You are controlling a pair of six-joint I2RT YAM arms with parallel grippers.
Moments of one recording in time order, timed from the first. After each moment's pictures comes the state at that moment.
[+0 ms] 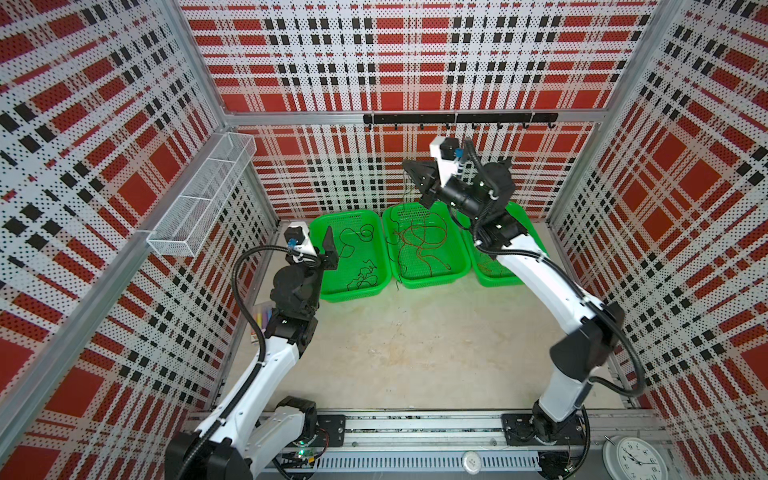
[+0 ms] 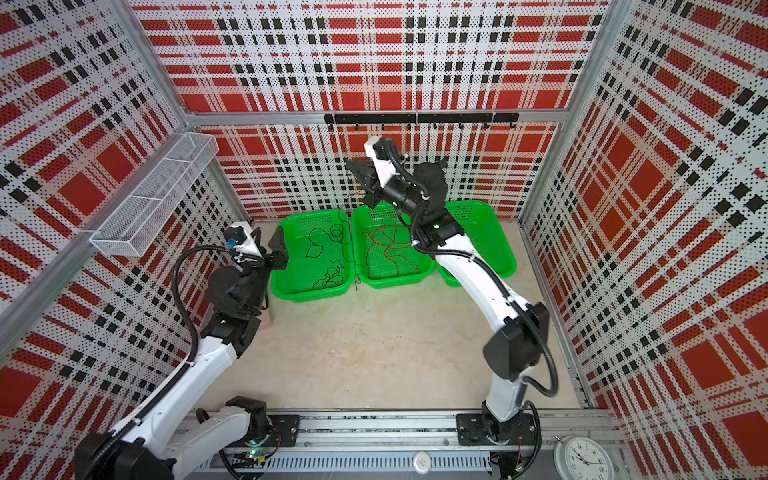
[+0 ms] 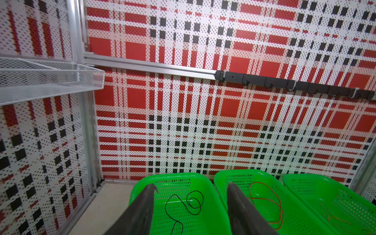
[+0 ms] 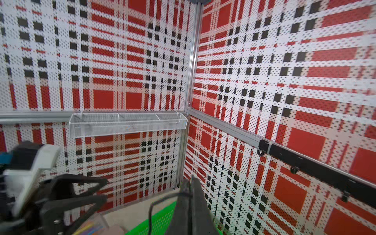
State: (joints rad) left arm -0.22 0.95 0.69 0.48 -0.22 -0.08; right arm 0.56 1.91 2.02 0.24 -0.49 -0.01
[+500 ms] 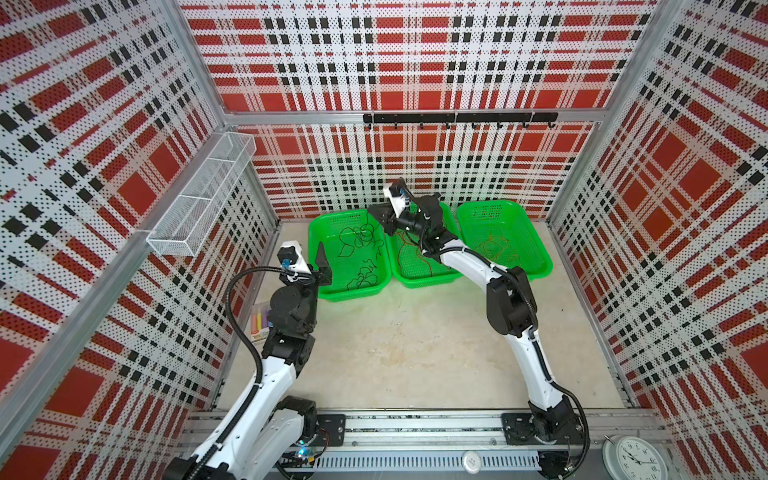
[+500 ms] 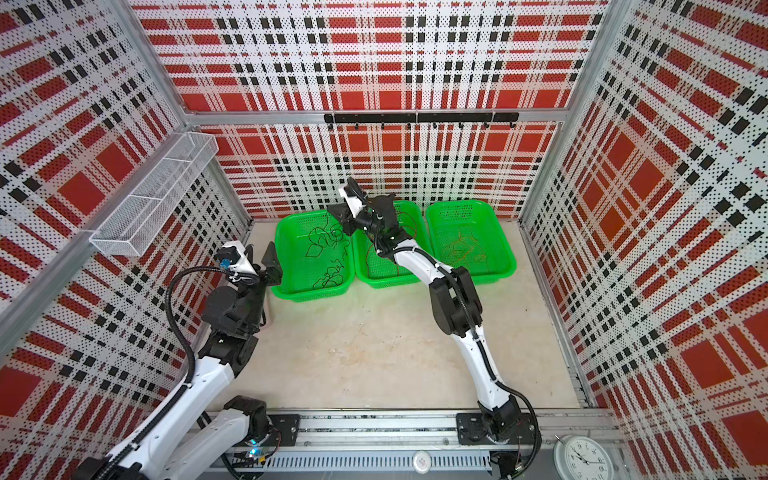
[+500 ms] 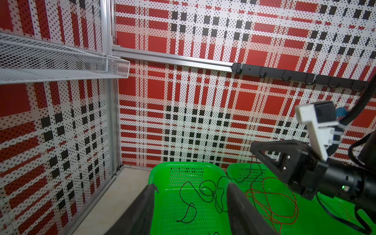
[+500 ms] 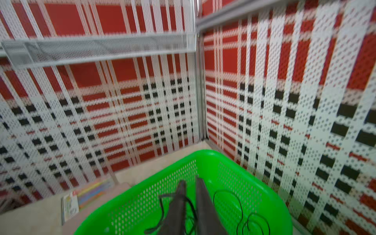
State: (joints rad) left arm -0.21 0.85 0.55 0.49 -0.28 -0.08; right arm 0.59 2.38 2.10 0.33 -0.59 0.07
